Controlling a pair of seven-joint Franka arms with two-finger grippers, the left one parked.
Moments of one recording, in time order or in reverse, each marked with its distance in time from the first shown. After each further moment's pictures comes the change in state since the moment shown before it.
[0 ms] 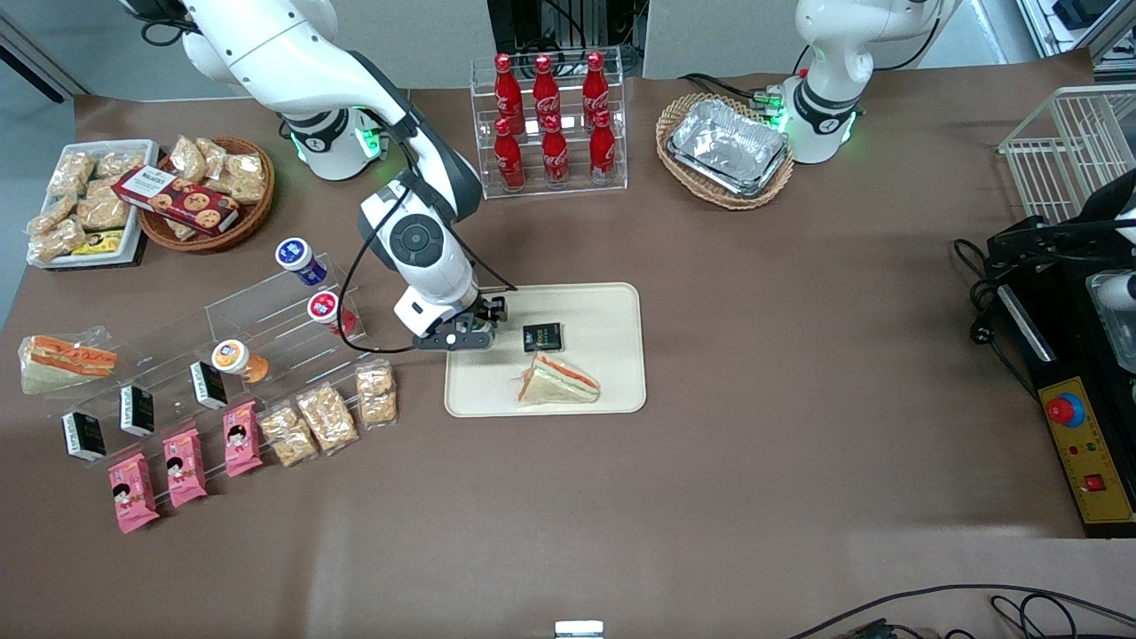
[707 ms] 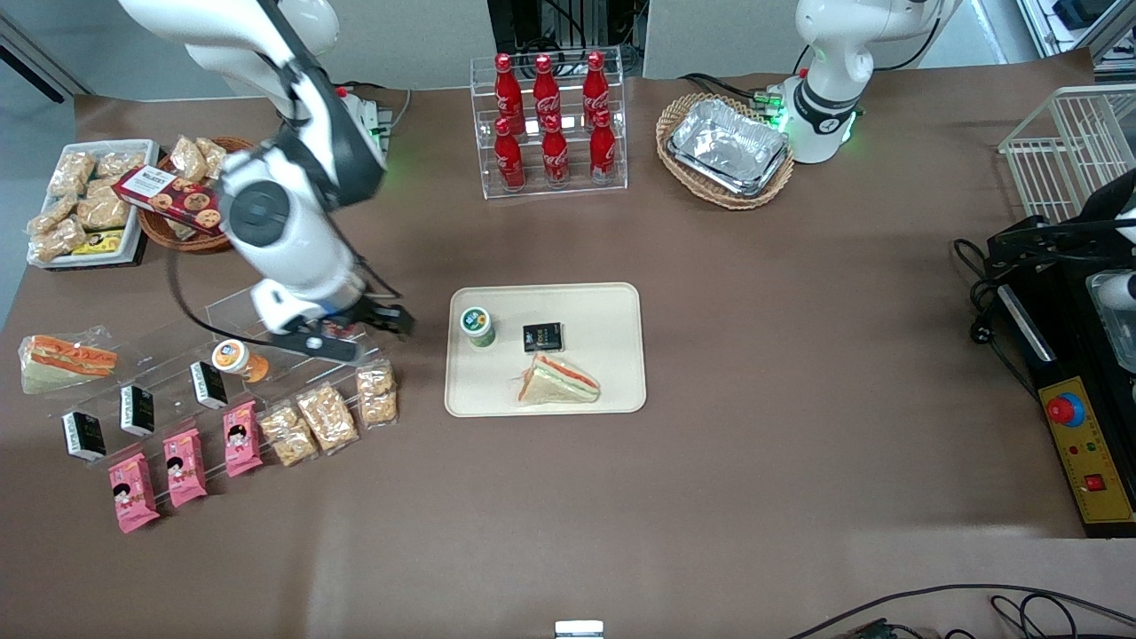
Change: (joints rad) arm -0.230 -0.276 -0.008 0.059 -0.001 -0.313 -0.013
